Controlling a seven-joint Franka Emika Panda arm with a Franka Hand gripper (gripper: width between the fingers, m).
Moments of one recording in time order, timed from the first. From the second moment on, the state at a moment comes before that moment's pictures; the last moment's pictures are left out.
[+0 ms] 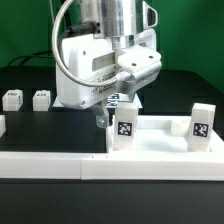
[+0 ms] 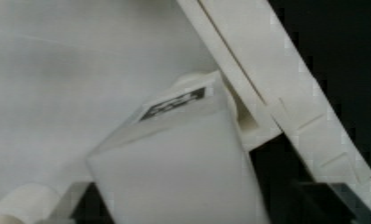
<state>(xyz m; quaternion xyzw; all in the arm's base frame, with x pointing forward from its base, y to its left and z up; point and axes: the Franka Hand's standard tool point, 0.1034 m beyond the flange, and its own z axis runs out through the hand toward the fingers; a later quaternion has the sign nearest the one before) 0.617 -0.009 0.069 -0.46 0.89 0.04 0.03</state>
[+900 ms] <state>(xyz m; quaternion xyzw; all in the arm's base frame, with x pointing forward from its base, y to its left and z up) 0.617 -0.008 0.069 -0.46 0.89 0.04 0.03</state>
